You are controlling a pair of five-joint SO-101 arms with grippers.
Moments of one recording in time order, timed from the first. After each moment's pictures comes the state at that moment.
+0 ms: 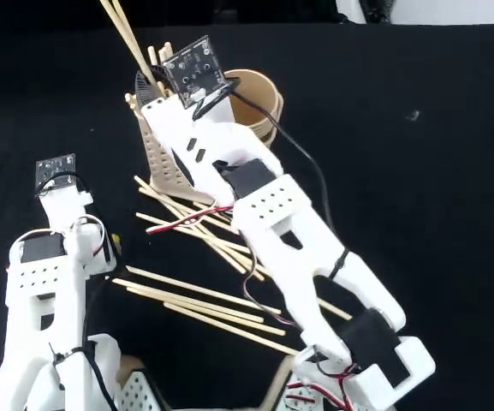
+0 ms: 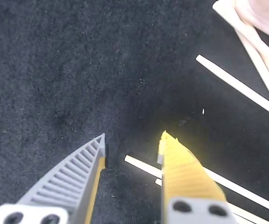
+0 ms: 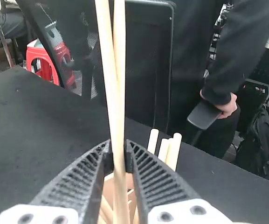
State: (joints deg) left arm -16.5 -45.1 61.9 58.9 -0.4; right arm -32.9 -8.0 20.0 6.9 5.4
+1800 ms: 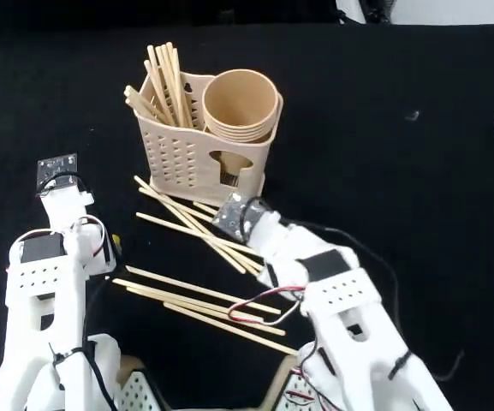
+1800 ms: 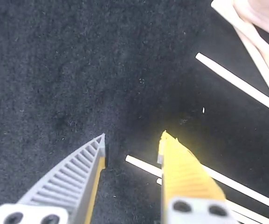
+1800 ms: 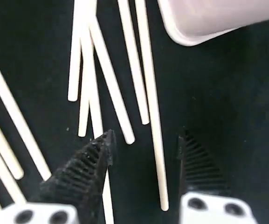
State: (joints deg) left arm -16.5 -45.1 61.9 58.9 -1.5; right arm -18.4 -44.0 71.7 50.1 41.4
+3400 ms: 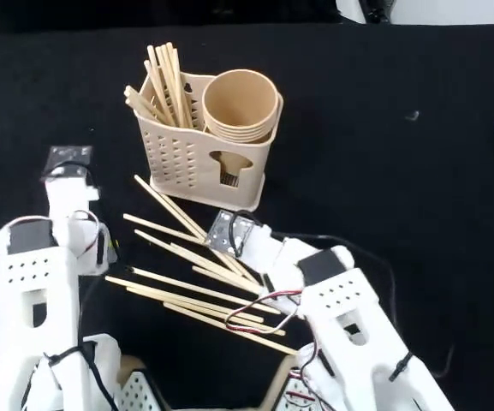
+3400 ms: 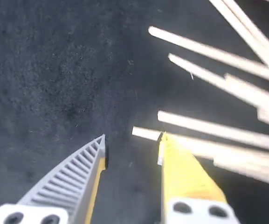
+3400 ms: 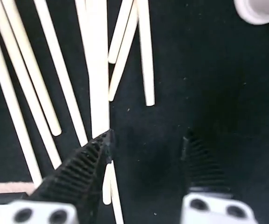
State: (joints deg) left arm -16.4 -45.1 49.7 75.6 -15.4; right arm -22.1 -46.9 68.4 64.1 41.5
